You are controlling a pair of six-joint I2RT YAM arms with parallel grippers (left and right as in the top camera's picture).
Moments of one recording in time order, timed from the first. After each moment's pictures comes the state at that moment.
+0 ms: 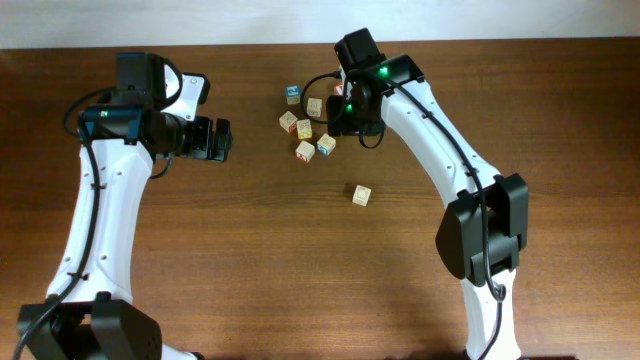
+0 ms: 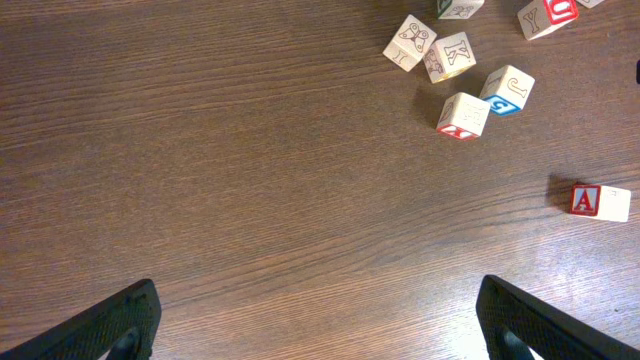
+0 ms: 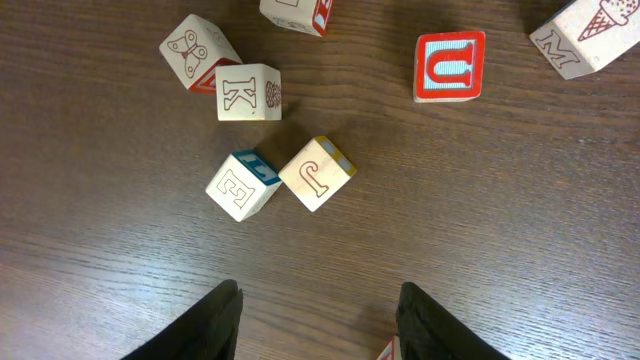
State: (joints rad) left arm 0.02 1.66 1.57 -1.01 0.19 0.16; right arm 0.42 2.24 2.10 -1.09 -0.15 0.34
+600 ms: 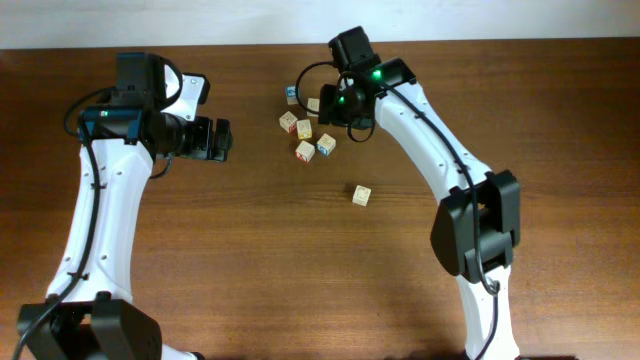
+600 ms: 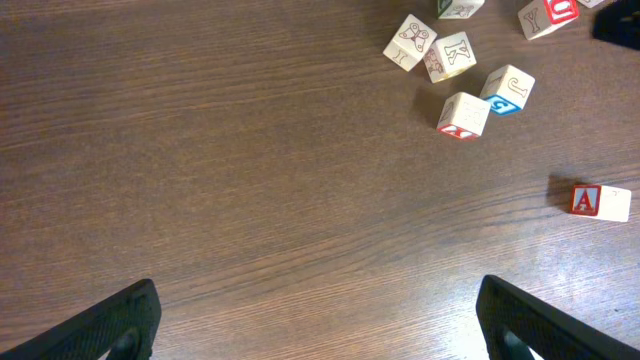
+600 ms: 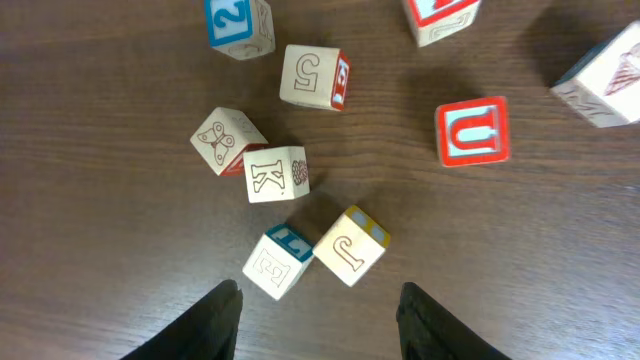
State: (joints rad) left arm 0.02 1.66 1.57 -1.01 0.19 0.16; right arm 0.43 2.28 2.10 -0.93 -0.13 0.50
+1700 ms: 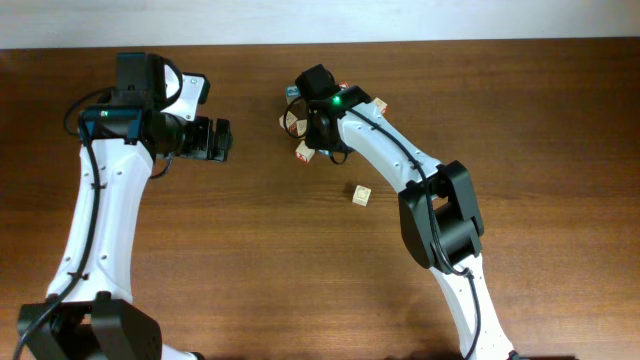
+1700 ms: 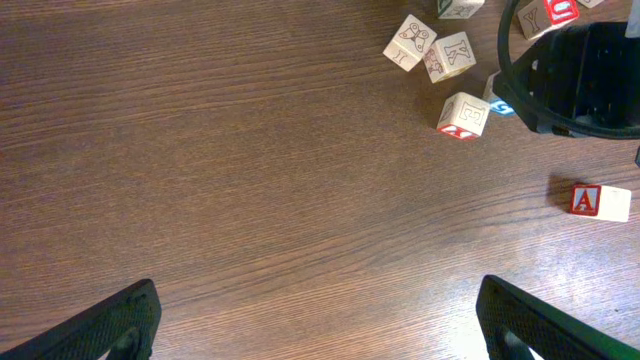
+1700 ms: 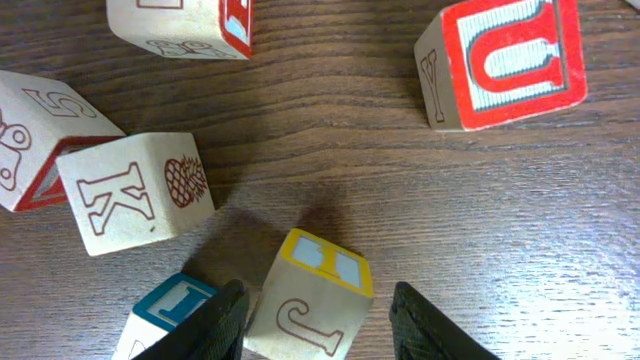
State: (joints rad) left arm 0.02 1.66 1.57 -1.01 0.19 0.16; right arm 0.52 2.43 2.10 -0.92 0.11 0.63
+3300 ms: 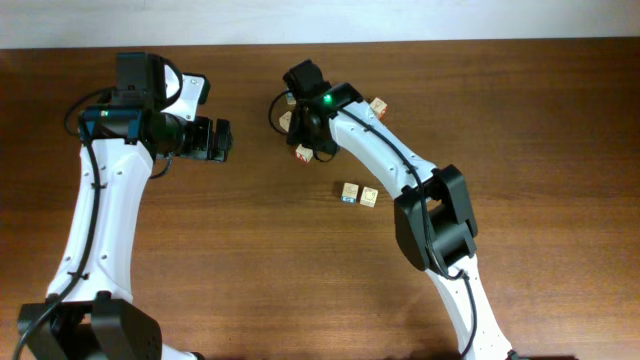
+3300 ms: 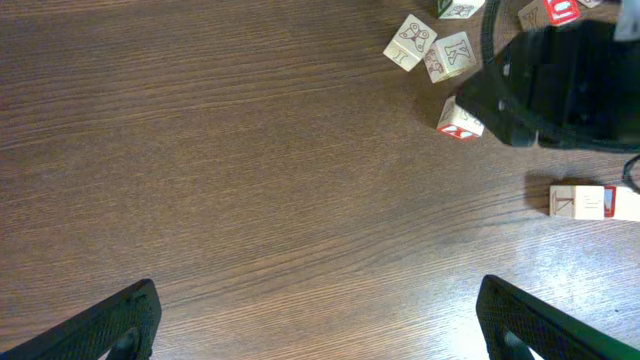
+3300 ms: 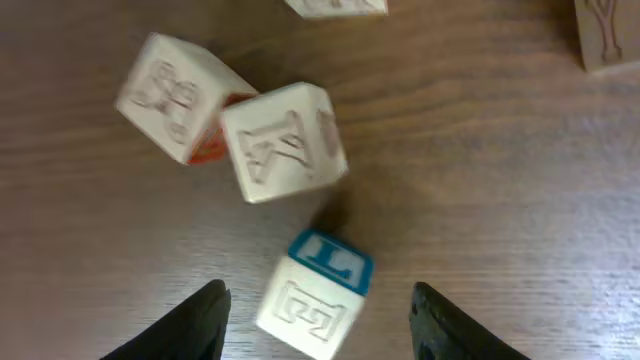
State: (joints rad) left arm 0.02 1.66 1.57 -1.01 0.19 0.16; right arm 0.55 2.45 2.16 -0.92 -0.03 0.73
